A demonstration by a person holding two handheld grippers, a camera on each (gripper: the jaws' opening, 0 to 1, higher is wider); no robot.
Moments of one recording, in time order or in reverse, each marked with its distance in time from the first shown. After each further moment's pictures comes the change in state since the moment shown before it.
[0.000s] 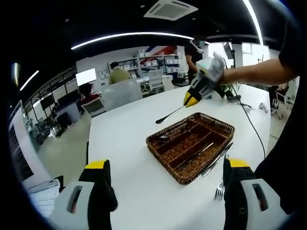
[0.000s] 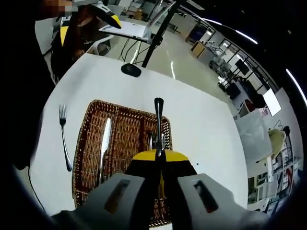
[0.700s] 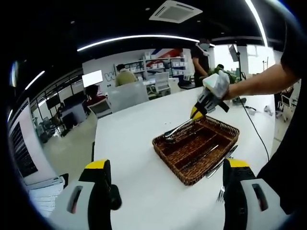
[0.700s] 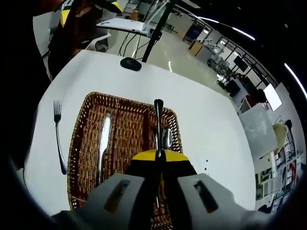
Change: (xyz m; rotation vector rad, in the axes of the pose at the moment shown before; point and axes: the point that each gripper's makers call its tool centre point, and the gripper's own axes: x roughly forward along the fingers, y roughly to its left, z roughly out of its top) left arm -0.006 0.006 0.001 -0.023 -0.013 0.038; right arm 0.030 0.024 -0.022 0.040 -0.018 0.023
